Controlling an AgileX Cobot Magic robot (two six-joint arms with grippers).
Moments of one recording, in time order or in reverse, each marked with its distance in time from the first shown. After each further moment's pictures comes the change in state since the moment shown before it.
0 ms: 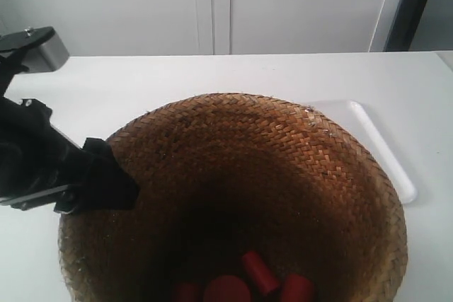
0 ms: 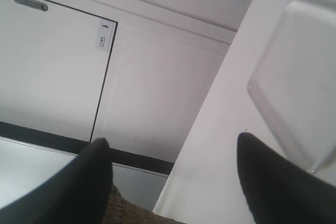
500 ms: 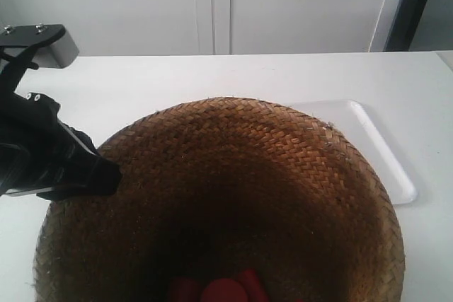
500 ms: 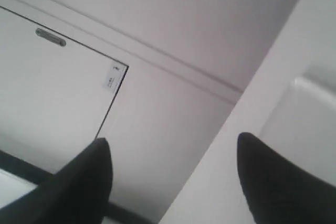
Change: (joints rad) left arm 0.000 0.017 0.000 0.036 -0.046 0.060; right arm 0.000 0.000 0.000 -0.052 -0.178 -0.113
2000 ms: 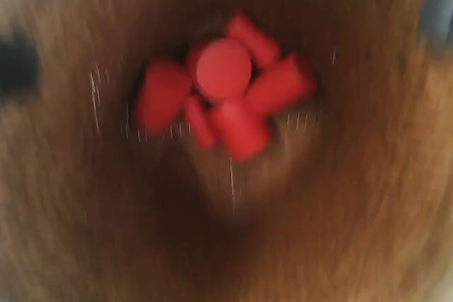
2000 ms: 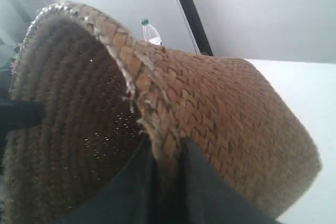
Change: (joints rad) left arm 0.011 -0.396 -0.020 -0.429 -0.122 0.618; right arm -0.001 0.589 -0.876 0.096 0.955 -0.637
